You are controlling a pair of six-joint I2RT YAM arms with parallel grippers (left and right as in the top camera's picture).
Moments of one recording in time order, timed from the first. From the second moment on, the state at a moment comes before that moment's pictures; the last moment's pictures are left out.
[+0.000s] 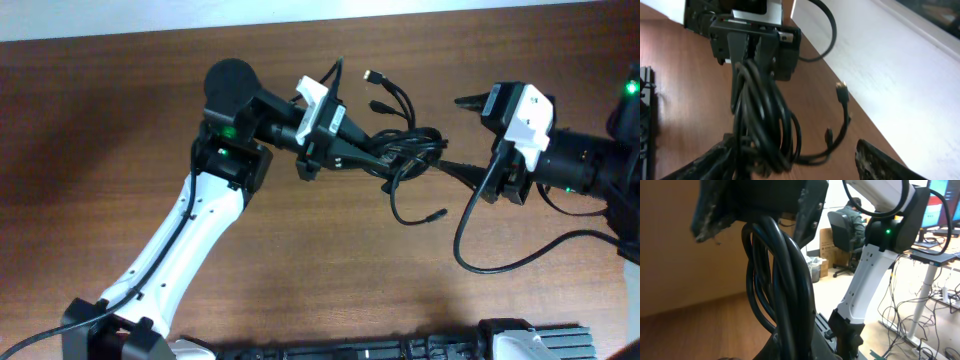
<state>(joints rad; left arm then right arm) -0.45 1.55 1.26 0.51 1.56 -0.13 -0.05 1.18 1.71 -1.21 -0.93 -0.85</state>
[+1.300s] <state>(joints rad) -0.46 1.55 1.27 0.45 1.55 -0.13 -0.05 1.18 1.71 -0.79 -0.49 -0.46</state>
